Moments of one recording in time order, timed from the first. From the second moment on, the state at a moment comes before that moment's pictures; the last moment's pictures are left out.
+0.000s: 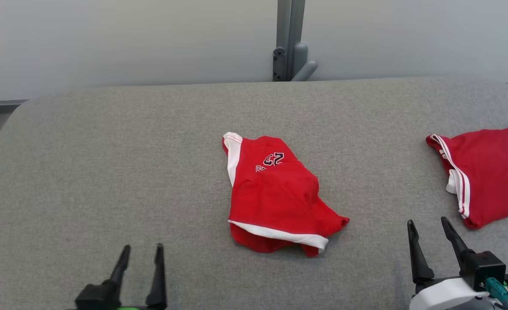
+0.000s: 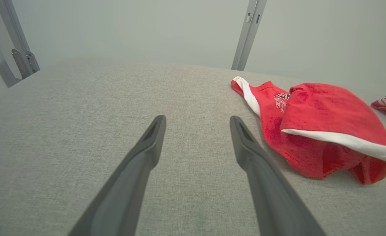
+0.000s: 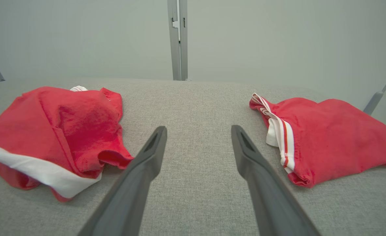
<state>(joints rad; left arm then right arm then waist) 0.13 0.06 -0.06 0.19 -0.22 -0.12 -0.26 0.10 -0.05 -0.07 0.17 0.03 0.13 -0.26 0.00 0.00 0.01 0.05</state>
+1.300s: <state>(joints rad) -0.33 0.18 -0.37 0.30 -0.34 -0.07 -0.24 0.03 -0.05 -0.14 0.16 0.07 0.13 -0.26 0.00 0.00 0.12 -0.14</state>
